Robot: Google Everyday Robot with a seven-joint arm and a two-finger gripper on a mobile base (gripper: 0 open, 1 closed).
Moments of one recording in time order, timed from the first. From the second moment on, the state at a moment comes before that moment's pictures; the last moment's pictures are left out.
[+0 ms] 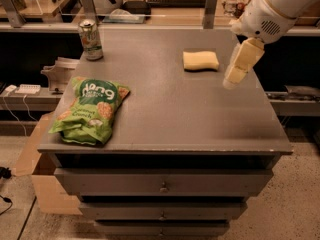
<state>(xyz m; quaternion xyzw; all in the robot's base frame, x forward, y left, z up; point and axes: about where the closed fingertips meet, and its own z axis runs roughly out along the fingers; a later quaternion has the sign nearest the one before) 0.582 -0.176 0.957 -0.60 0.77 0.03 0.23</state>
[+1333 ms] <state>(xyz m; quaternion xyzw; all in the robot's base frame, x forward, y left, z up) 0.706 -0.138 0.891 -0.49 0.80 0.10 0.33</state>
